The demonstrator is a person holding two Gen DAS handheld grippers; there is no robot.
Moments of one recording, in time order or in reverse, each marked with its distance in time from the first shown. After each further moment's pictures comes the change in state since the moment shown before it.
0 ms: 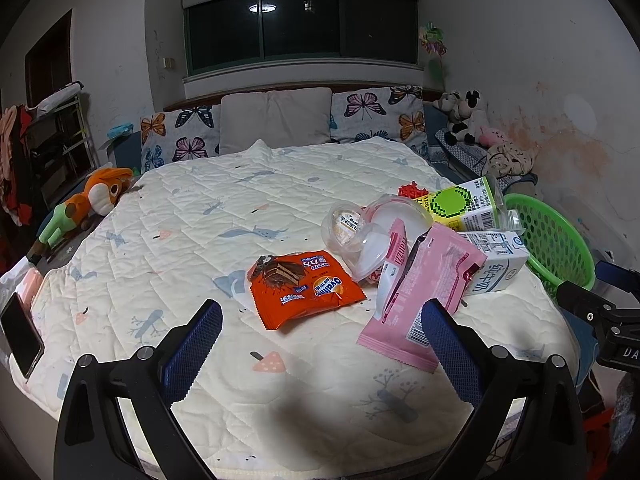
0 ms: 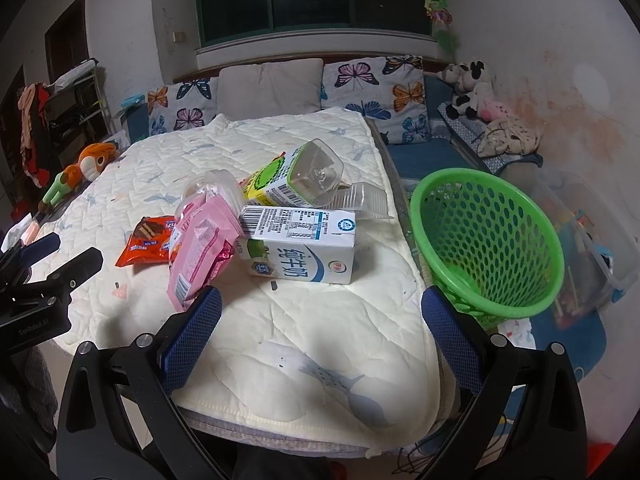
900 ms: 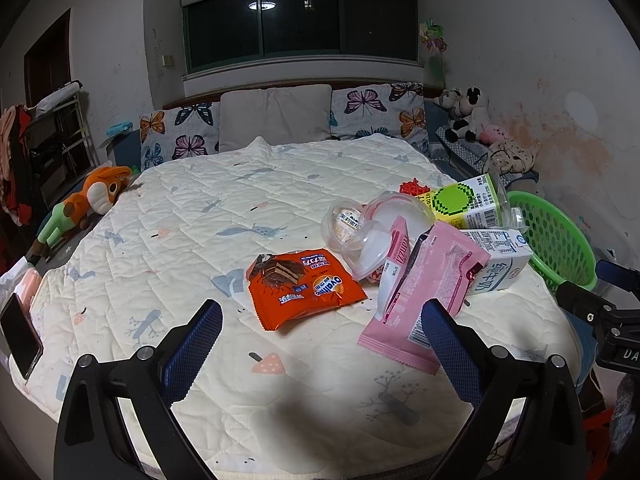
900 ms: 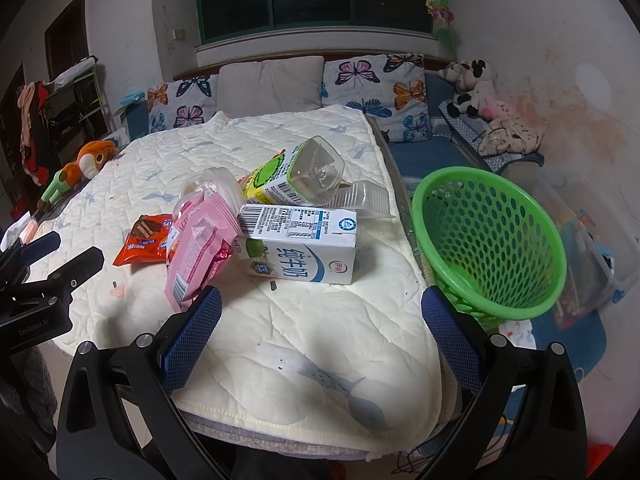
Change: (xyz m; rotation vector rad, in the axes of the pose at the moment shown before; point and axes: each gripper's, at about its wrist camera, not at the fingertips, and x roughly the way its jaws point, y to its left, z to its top) left arm 0.004 0.000 -0.001 0.001 0.010 -0.002; right arm 0.005 0.000 0.000 0.001 0.008 0.004
